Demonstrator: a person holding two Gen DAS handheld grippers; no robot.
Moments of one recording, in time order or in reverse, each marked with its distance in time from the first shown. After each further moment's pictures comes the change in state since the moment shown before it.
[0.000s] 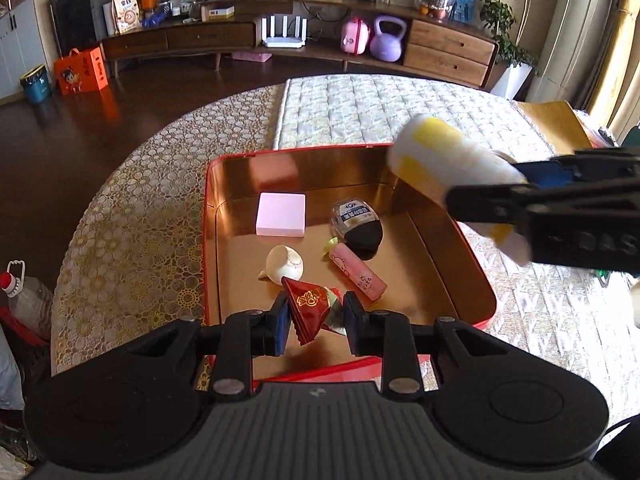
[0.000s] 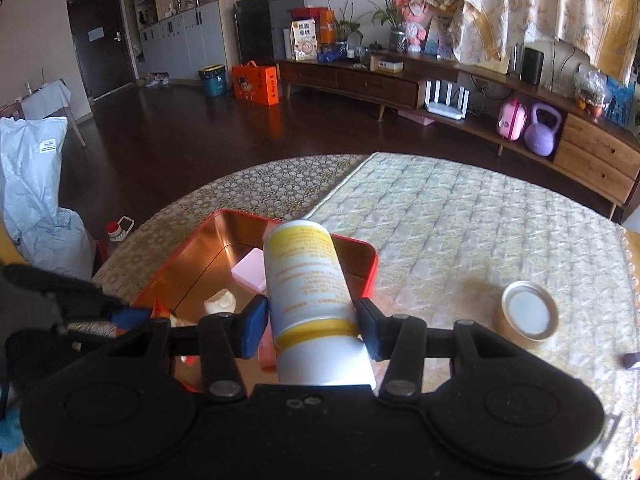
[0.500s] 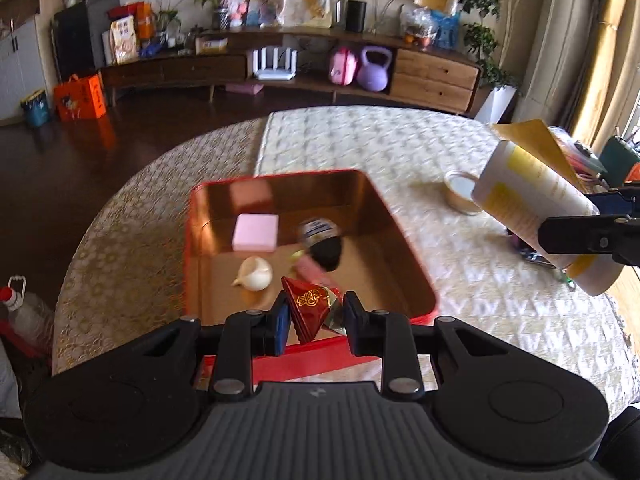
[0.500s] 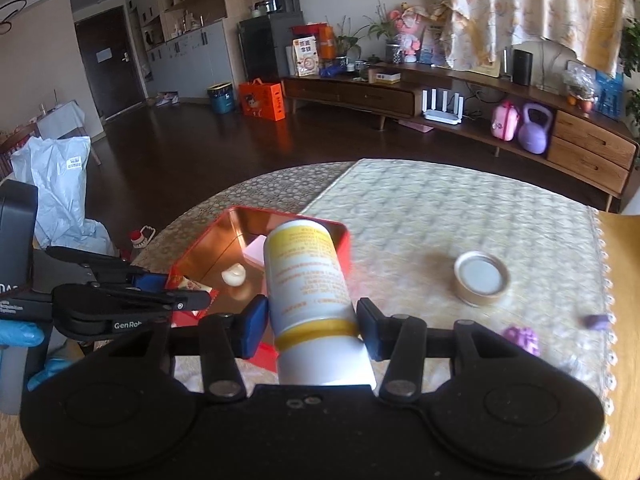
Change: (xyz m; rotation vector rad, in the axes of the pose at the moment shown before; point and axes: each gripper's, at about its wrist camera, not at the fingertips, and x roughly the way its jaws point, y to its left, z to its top) left arm -0.040 -0.022 -0.014 0.005 -0.095 -0.012; right arm -0.087 -0.022 -0.029 0.018 -0.049 0.042
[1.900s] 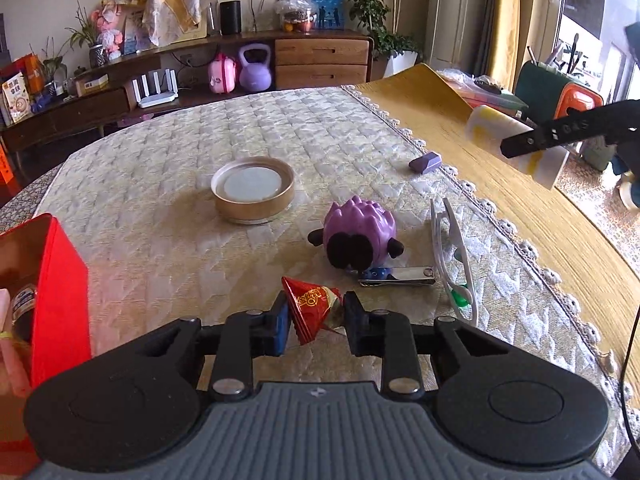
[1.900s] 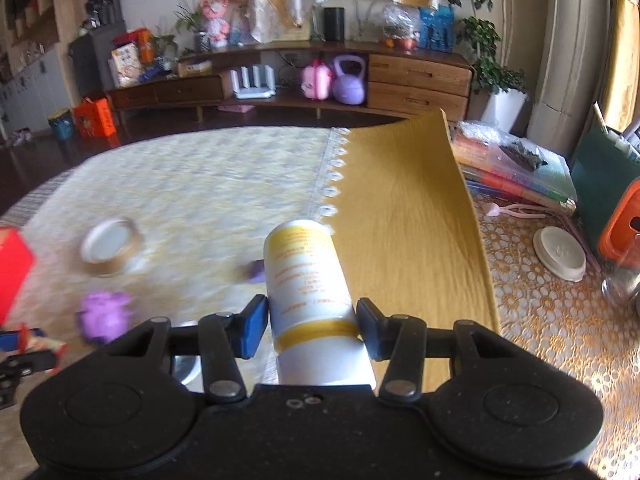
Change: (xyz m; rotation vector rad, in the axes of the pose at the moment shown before) left arm 0.111 -0.223 0.001 0.233 -0.035 -0.165; right arm -0.041 -0.296 -0.085 0.251 0.000 -0.346
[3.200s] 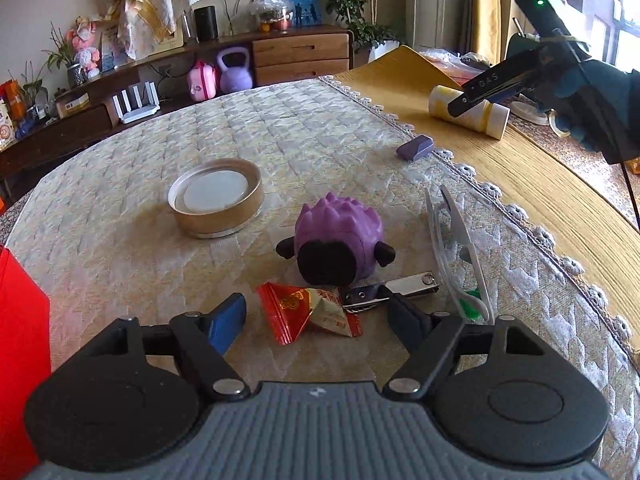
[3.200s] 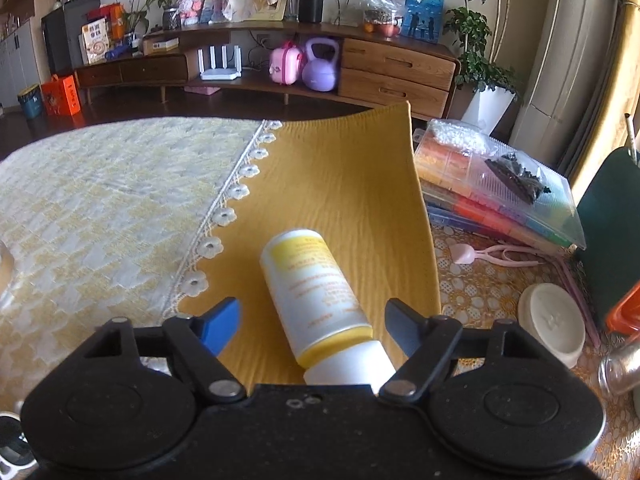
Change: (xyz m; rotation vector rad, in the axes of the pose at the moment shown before) left arm 0.044 -0.019 0.001 0.105 -0.003 -0.006; right arm 0.122 -0.085 0.052 -0.052 0.077 -0.111
